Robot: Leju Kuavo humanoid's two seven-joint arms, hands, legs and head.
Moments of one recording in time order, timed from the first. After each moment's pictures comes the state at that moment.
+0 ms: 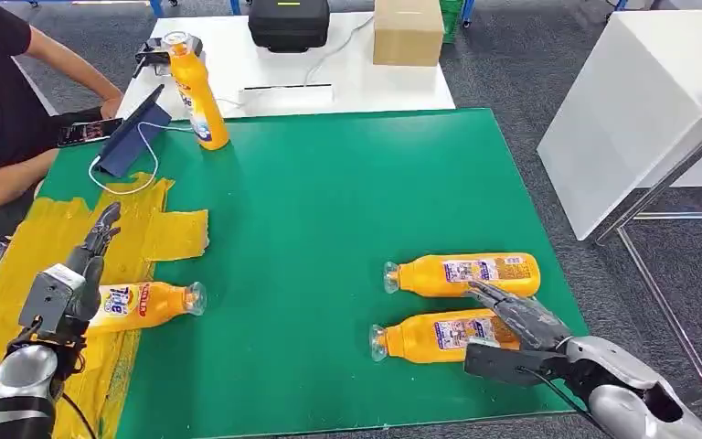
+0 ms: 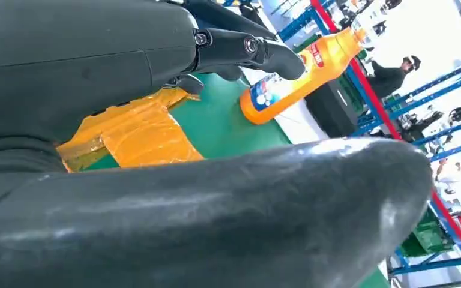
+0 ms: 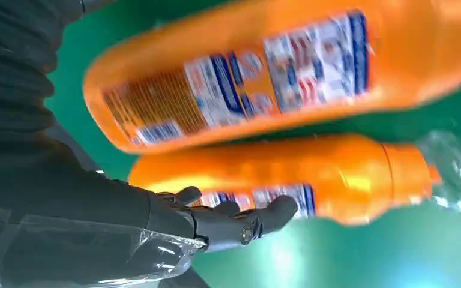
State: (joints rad) left arm -0.17 0.19 0.13 -1.35 -0.40 -0.14 -0.41; right arm 0.00 -0.71 0.46 -1.79 0.37 0.35 0.12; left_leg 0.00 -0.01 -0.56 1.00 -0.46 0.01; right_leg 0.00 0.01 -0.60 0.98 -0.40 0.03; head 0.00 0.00
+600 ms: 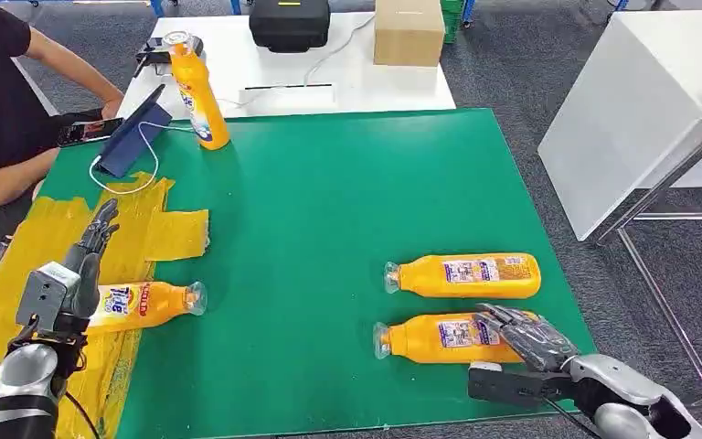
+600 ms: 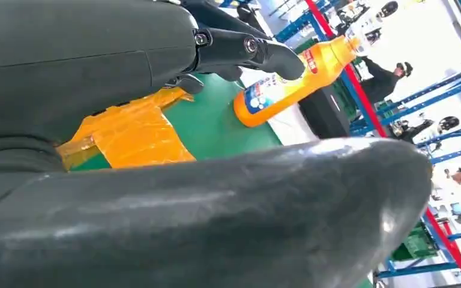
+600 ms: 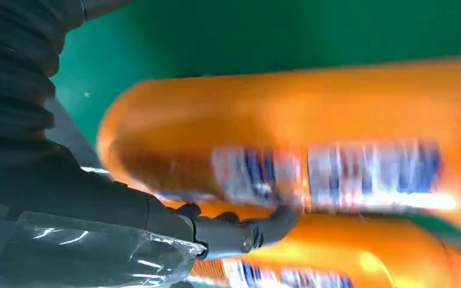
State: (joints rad) left arm -0.18 0.17 0.14 -1.36 -0.37 -0.16 -0.41; right arm 0.05 -0.74 0.48 -1.78 0.48 0.40 0.15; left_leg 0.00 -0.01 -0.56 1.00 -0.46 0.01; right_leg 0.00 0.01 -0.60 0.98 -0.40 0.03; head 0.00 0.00
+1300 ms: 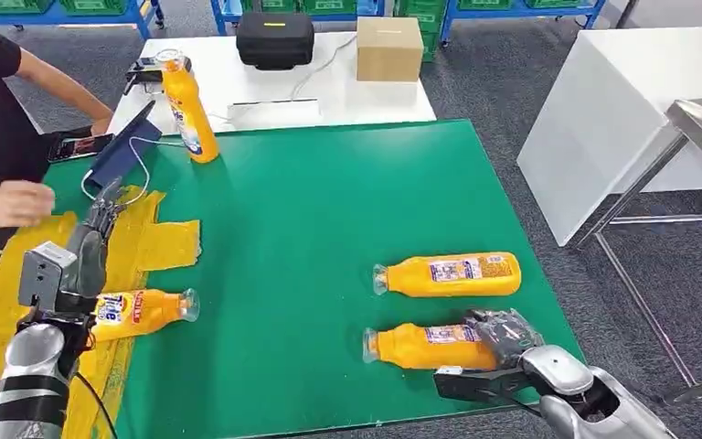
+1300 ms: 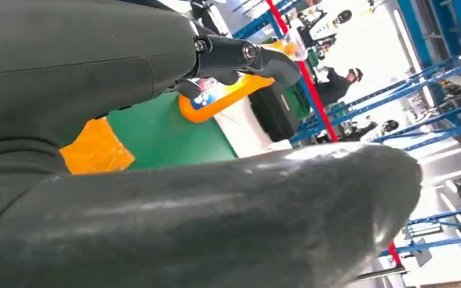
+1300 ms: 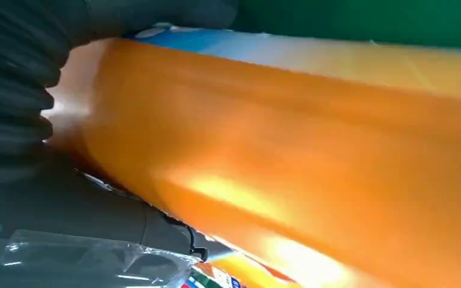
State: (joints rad) left arm -0.25 0.15 0.11 -1.35 -0.33 -0.15 -0.38; right arm -0.11 -0.60 0.68 -1.48 0.86 0.37 0.18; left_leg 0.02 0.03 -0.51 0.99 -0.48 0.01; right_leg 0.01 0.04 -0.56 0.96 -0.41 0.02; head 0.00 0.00
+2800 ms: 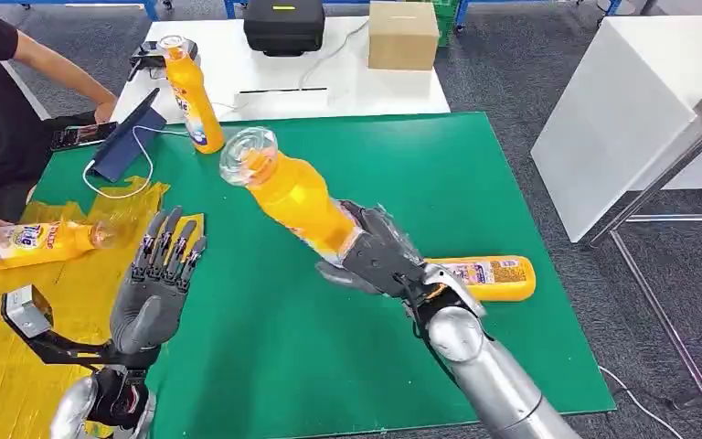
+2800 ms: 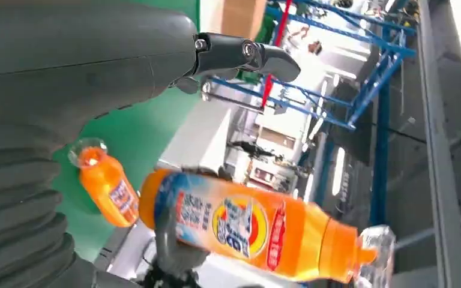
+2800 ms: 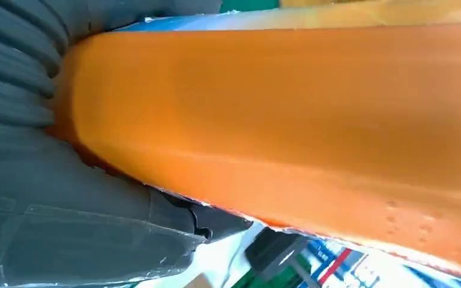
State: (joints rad) left arm 0.00 0.00 -0.12 -1.65 0.44 -0.40 -0.18; right arm -0.37 -0.01 0.58 -1.52 0.20 0.15 0.01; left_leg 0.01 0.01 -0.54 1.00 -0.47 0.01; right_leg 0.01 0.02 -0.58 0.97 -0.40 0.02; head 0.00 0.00
